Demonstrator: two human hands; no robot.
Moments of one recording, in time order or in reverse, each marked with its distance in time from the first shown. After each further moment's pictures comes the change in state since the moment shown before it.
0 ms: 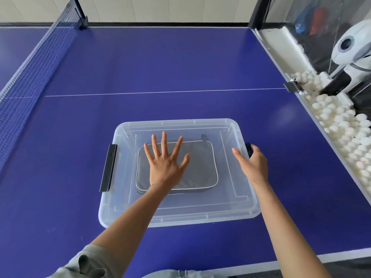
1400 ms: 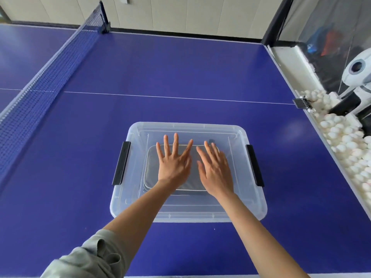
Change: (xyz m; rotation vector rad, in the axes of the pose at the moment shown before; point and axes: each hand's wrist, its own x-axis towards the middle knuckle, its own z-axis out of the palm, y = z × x) left_hand 0.003 -0.003 -0.003 0.006 0.000 0.055; right_hand -0.048 -0.036 0.078 -0.536 -0.116 -0.805
